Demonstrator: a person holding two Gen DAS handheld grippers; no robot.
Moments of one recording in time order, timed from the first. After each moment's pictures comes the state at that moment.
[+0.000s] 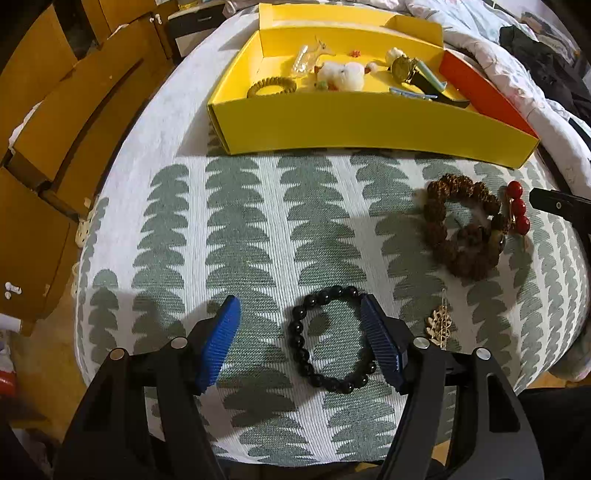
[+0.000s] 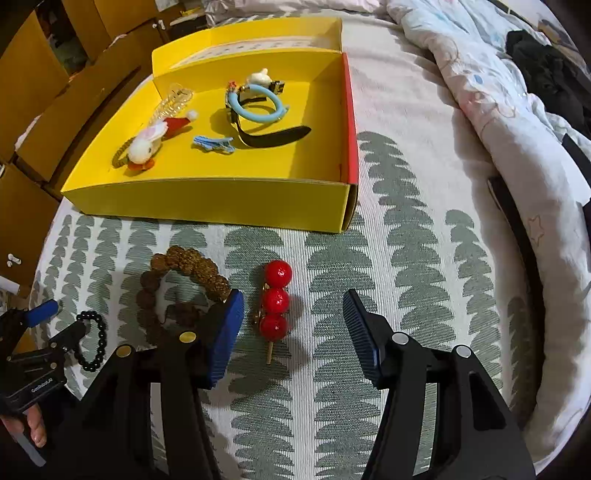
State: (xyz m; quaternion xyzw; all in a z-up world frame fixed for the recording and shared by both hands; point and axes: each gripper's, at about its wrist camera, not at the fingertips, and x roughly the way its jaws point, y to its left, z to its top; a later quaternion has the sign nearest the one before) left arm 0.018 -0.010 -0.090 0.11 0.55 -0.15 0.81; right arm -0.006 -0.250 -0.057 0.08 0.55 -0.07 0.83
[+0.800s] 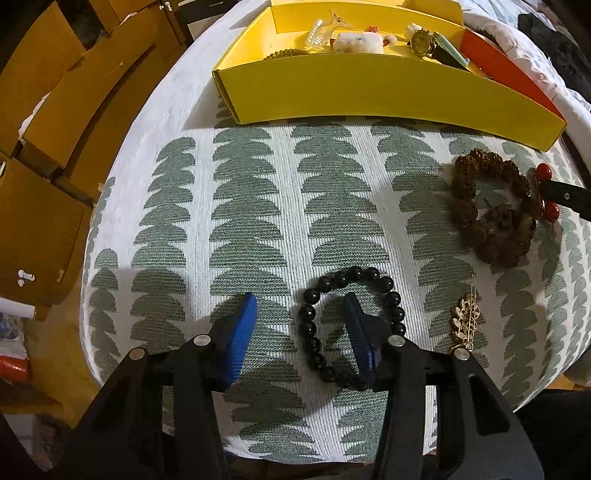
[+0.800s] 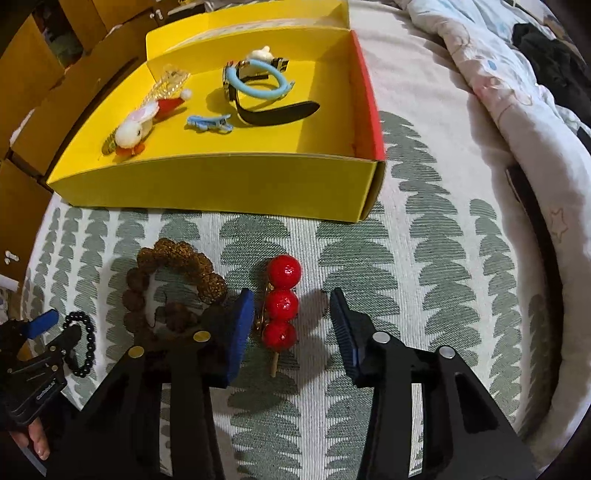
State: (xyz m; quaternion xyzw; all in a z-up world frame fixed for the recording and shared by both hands) left arm 0.016 -0.020 -0.113 0.14 0.58 -0.11 0.80; right arm 0.008 -0.243 -0.084 0.08 0.57 -0.07 0.82
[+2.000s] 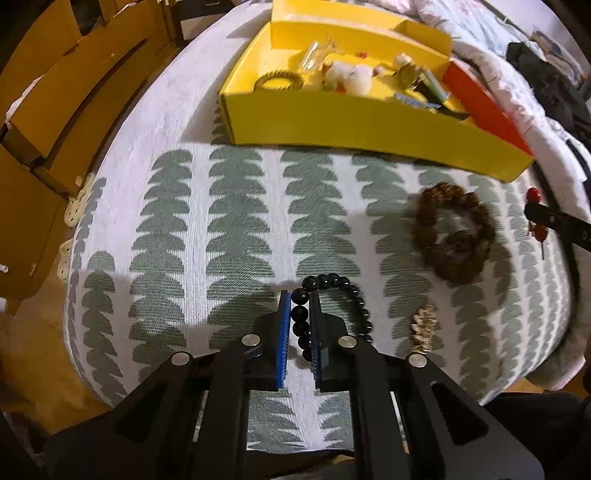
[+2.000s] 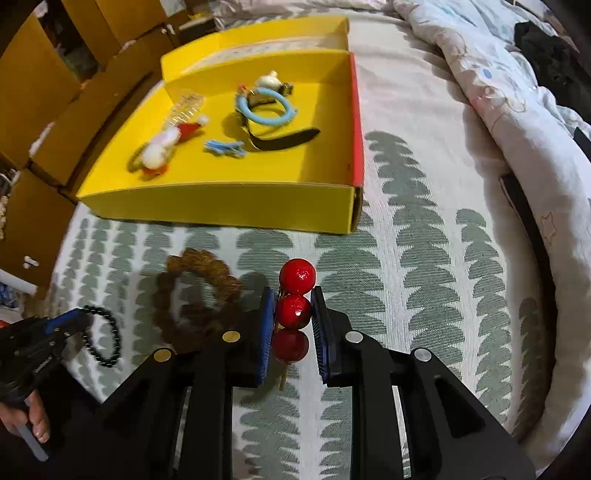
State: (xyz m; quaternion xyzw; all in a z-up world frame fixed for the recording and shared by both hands) left arm 0.025 0.001 -0.078 0.07 0.57 -0.16 0.80; right arm -0.010 -0.259 -0.048 0.11 0.54 -0.03 0.84
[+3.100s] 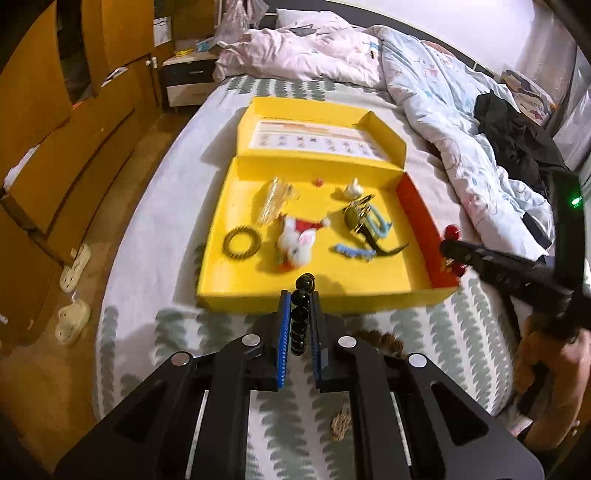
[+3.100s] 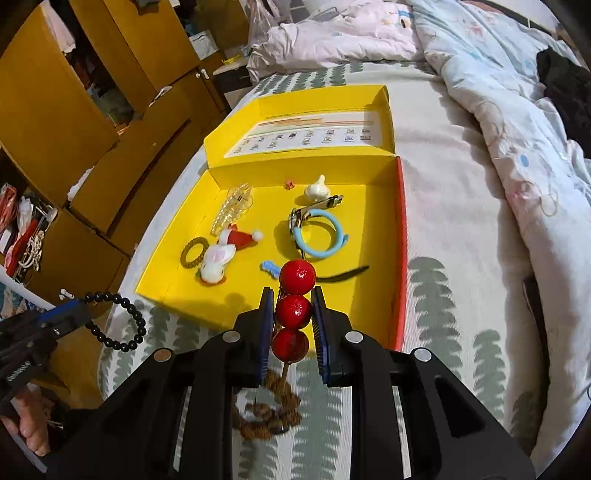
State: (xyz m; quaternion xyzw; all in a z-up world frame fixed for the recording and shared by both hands) left arm 0.085 -0.053 0.049 0.04 0.48 -0.21 0.85; right arm 0.071 -0.265 0.023 0.14 0.47 0.02 0.87
